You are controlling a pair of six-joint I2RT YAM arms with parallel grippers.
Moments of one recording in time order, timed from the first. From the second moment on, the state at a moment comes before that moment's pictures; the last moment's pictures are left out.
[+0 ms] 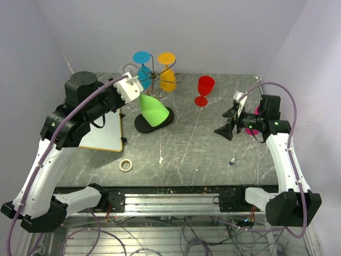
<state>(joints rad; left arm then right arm) -0.52 1.10 1.65 -0.79 0.09 0.68 -0.05 1.13 1.07 -0.72 -0.99 -0.67</state>
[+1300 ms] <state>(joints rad) -0.56 1.29 1.57 -0.65 -0.03 1.17 -0.05 1.07 1.02 -0.63 -0.99 -0.62</state>
